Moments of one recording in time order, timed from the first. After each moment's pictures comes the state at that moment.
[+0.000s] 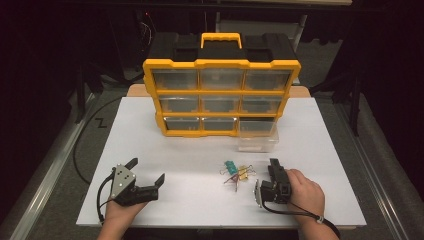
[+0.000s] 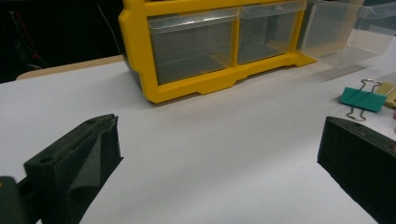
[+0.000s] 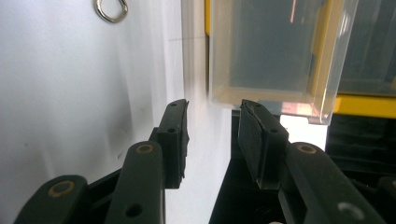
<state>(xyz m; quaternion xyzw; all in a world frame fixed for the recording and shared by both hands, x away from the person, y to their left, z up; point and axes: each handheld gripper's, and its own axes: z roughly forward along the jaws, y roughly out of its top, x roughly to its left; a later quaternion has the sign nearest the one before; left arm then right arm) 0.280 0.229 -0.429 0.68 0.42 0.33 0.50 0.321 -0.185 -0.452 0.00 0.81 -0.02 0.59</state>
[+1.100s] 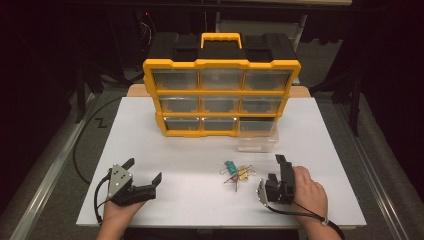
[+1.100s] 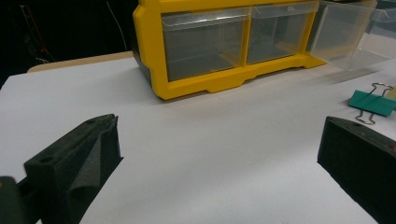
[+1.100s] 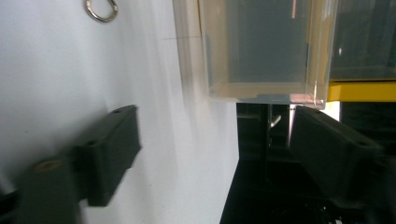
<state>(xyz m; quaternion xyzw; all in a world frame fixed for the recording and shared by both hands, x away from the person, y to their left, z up) 0.280 0.233 -0.430 0.67 0.44 0.33 0.50 0.318 -0.193 -0.445 0.02 0.81 0.01 0.59</state>
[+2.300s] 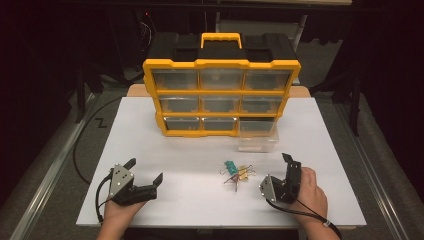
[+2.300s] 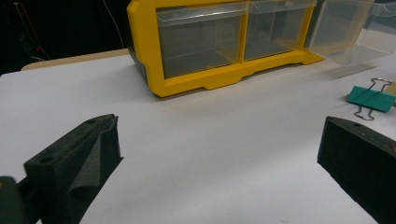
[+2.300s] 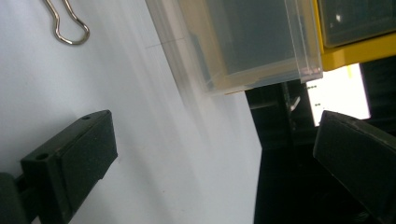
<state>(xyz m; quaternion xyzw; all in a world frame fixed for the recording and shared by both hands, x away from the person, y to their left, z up) 0.282 0.232 -0.432 0.68 0.43 0.32 0.50 0.321 -0.200 -0.441 0.11 0.81 0.09 0.58</state>
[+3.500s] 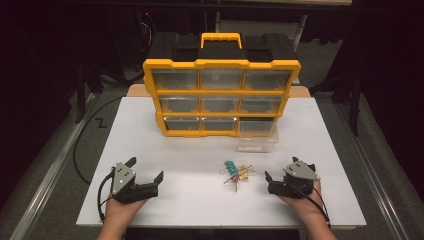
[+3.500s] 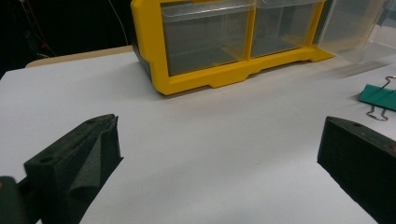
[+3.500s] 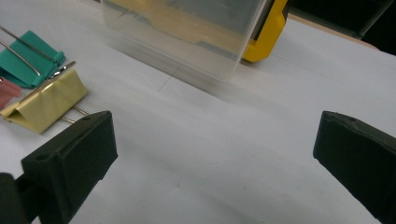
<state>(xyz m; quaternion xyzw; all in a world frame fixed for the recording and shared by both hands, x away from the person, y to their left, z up) 0.288 0.230 -0.434 0.67 0.44 0.33 0.49 0.335 -0.237 -0.430 0.41 0.76 0.36 0.35</state>
